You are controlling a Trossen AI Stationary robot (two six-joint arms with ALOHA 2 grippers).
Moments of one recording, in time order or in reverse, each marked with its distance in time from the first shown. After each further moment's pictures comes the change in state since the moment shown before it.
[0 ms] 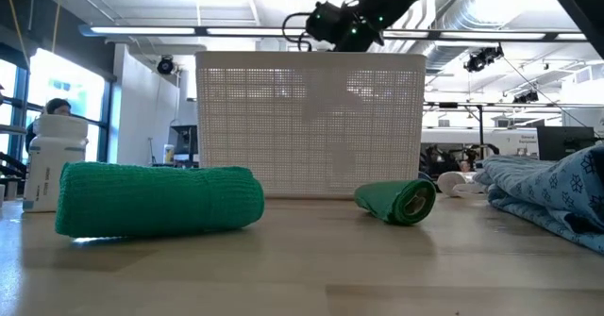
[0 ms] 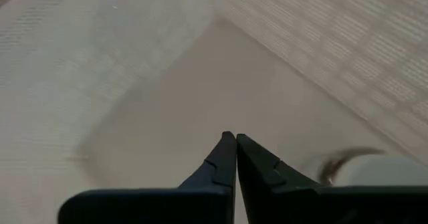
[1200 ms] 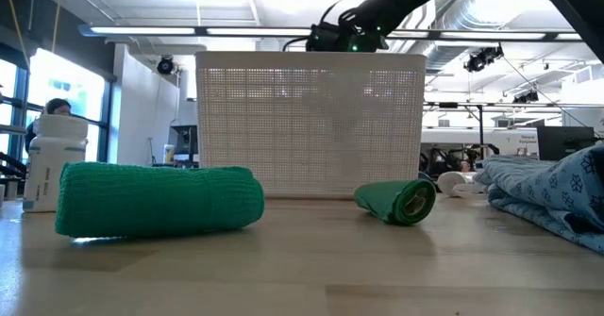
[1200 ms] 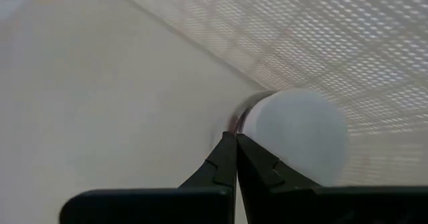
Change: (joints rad) left arm 0.000 -0.087 0.000 -0.175 -0.048 -0.025; right arm -0.002 0.032 -0.025 -0.173 0.352 0.038
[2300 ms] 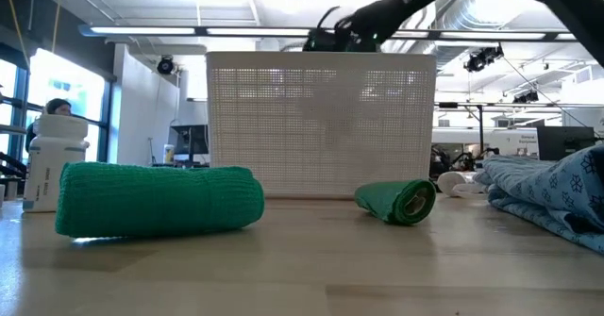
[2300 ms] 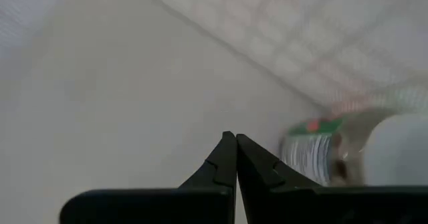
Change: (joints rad) left arm 0.000 0.000 0.000 -0.026 0.002 -0.032; right arm 0.000 0.048 0.001 0.050 -0.052 0.028
